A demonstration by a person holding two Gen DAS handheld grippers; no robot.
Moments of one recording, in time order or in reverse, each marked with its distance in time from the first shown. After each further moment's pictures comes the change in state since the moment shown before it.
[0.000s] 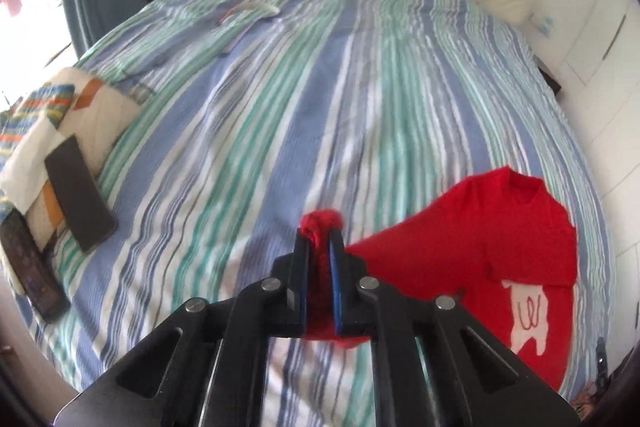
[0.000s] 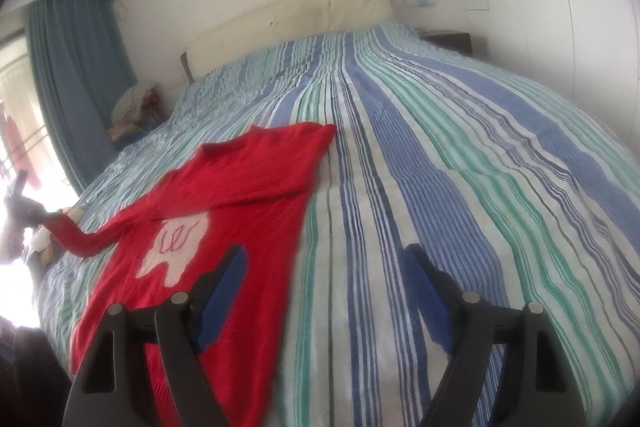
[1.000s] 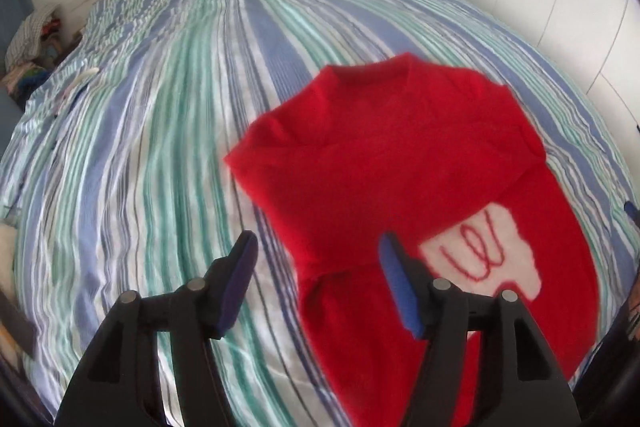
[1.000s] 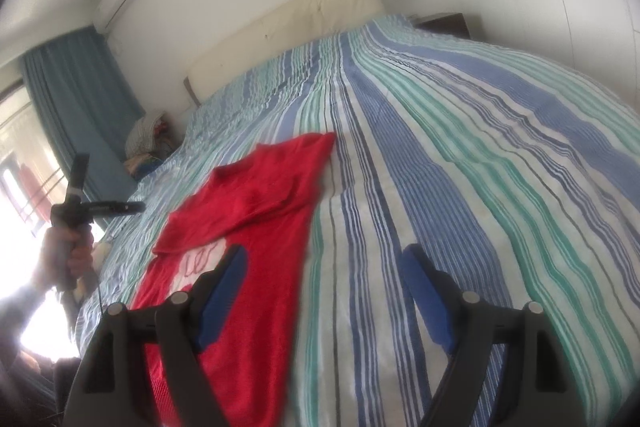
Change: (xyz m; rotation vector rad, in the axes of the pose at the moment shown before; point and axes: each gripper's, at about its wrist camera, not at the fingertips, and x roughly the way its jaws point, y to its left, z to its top) left arm 0.076 -0.185 -0.097 0.505 0.059 -0.129; right arm -0.009 -0.028 0.008 0.143 -0.002 0.091
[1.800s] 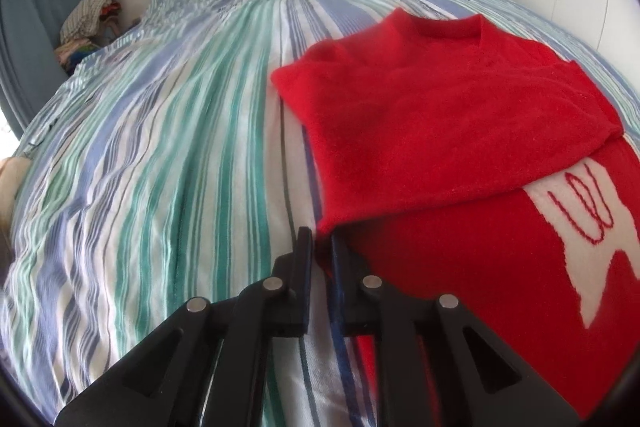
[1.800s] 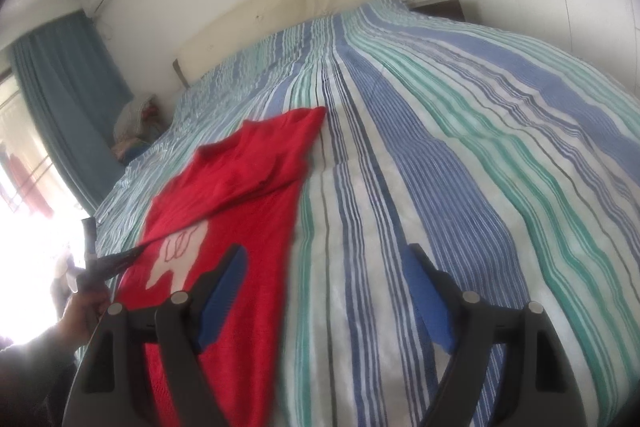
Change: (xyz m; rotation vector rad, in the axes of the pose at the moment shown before) left arm 0.050 -0.003 -0.070 -0.134 -0.092 0.187; right arm 0.024 0.002 -0.008 -0.022 0.058 -0.042
